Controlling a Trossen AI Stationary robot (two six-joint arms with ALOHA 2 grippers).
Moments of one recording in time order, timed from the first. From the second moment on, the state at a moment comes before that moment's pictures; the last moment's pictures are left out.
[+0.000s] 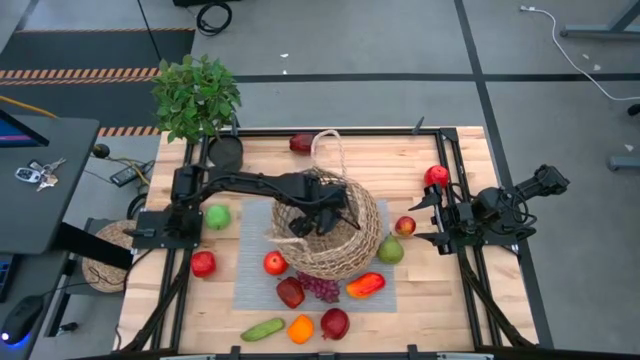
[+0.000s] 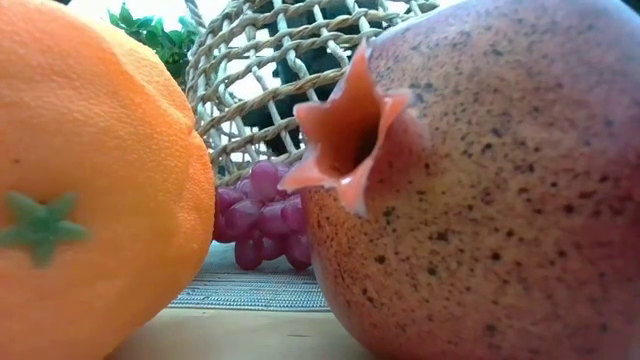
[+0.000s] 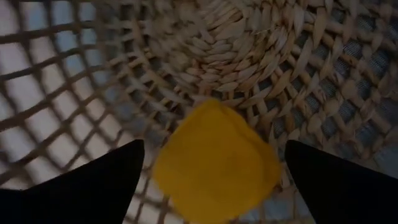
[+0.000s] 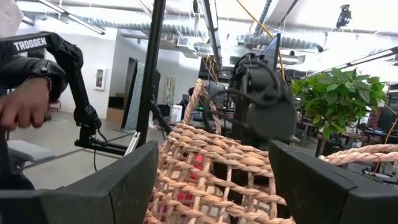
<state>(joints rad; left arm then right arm) 0.01 2.02 1.66 -0.88 -0.11 0.85 0.40 0.10 0.01 0.39 0.19 -0.23</state>
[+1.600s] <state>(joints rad) 0.21 1.31 1.46 -1.58 -0.15 -0.24 0.40 0.10 0.01 0.39 0.19 -0.23</state>
